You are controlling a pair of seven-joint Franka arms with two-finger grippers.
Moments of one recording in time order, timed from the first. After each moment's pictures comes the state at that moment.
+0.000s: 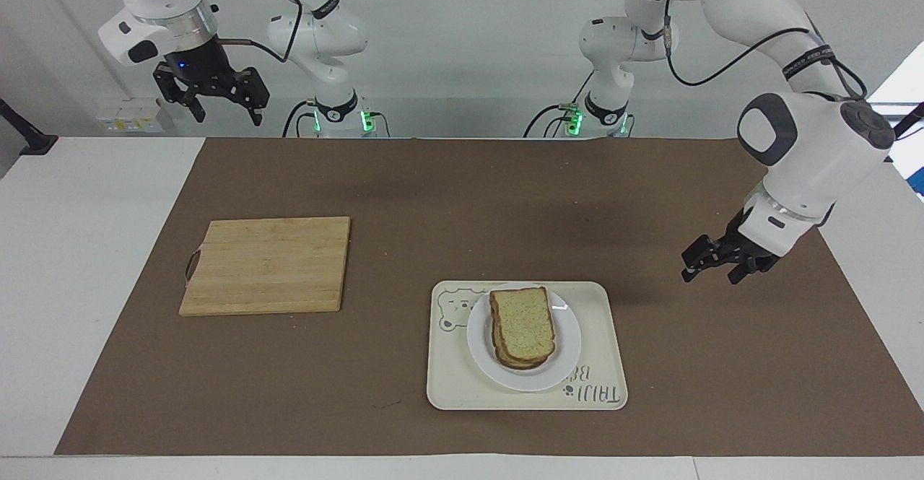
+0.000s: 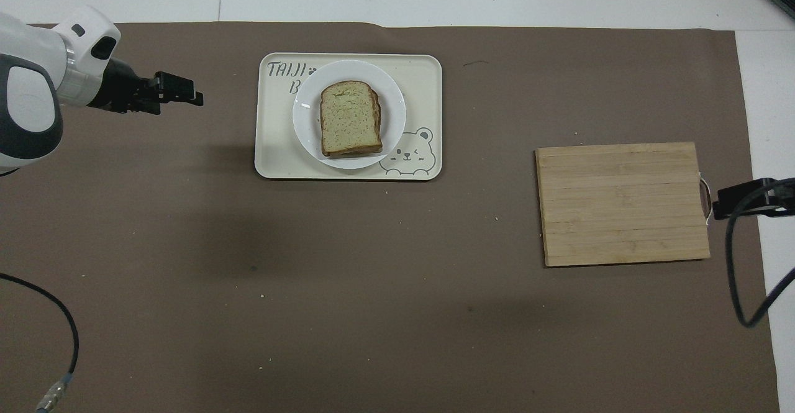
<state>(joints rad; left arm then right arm) -0.08 0.30 0.05 -1.53 -0.12 1.94 0.07 0.07 -0.09 -0.08 -1.57 -0.06 1.42 0.03</state>
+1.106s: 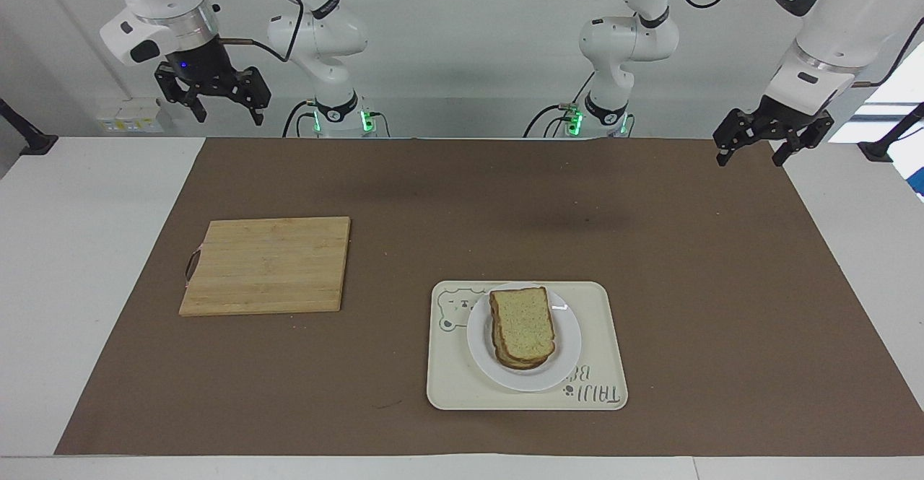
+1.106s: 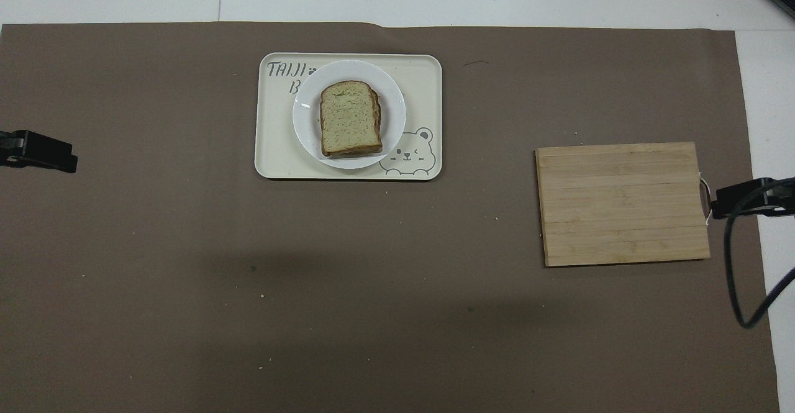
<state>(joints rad) -0.08 0.01 0.05 -1.53 0.03 1.52 0.06 0.07 -0.09 -0.08 -1.57 -0.06 1.42 0.03</state>
